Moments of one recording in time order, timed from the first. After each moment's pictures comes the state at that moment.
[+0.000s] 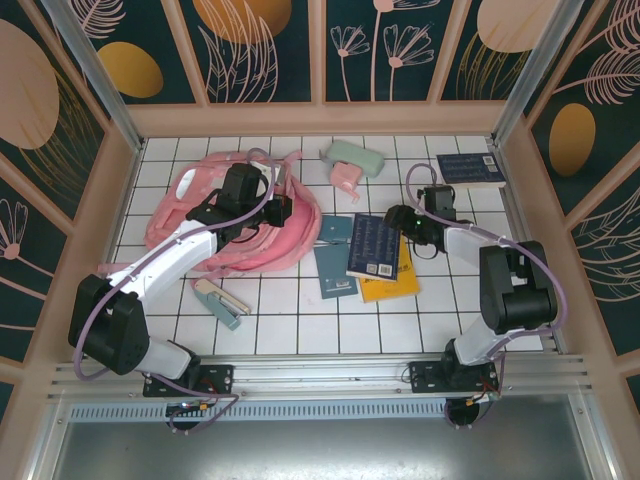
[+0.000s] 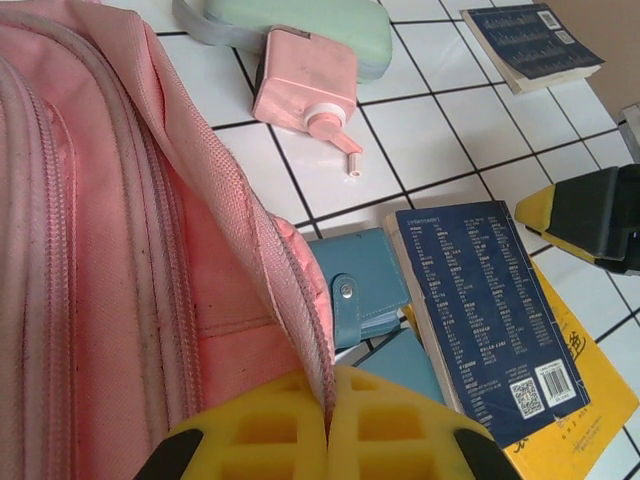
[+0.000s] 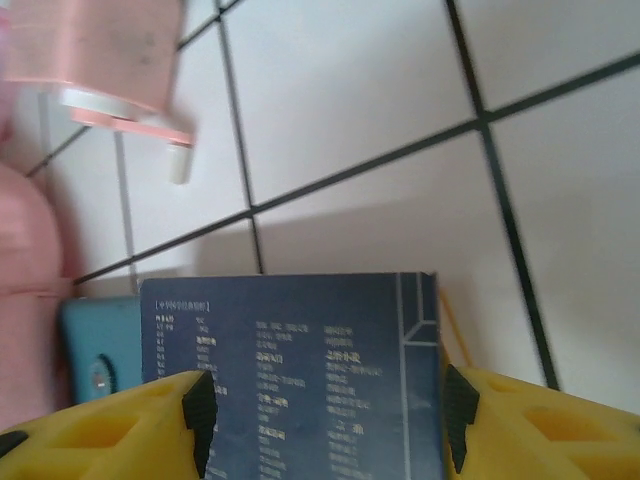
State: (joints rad) left arm -0.50 1.45 1.09 -0.29 0.22 -0.33; right arm 0.16 1.61 0.81 -0.06 -0.30 0.59
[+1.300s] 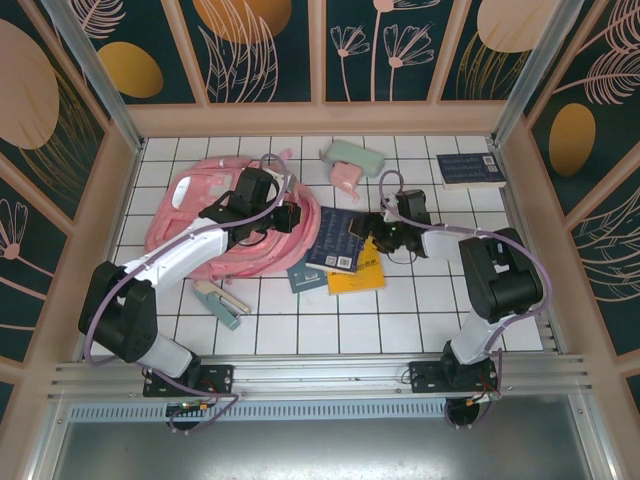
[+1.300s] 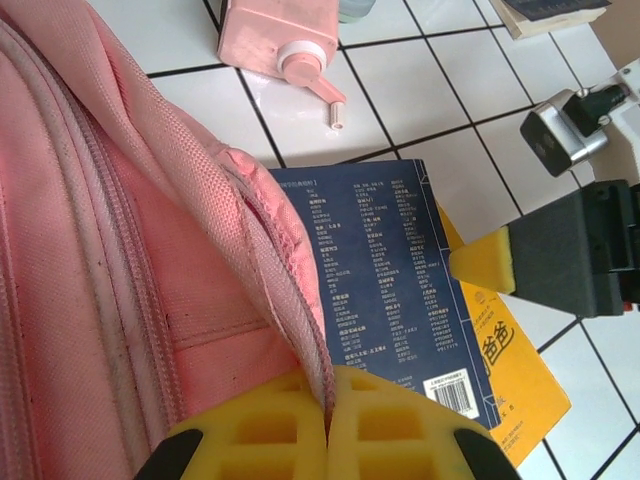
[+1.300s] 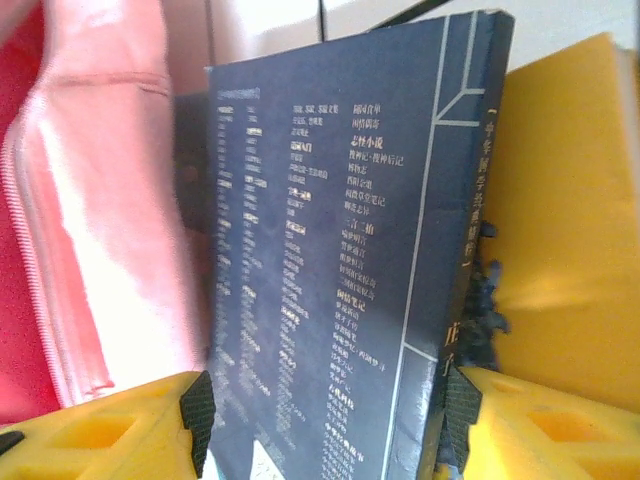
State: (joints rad) left arm -0.53 1.53 1.09 -0.28 0.25 -0.33; right arm 0.32 1.71 0.79 0.15 -0.65 0.77
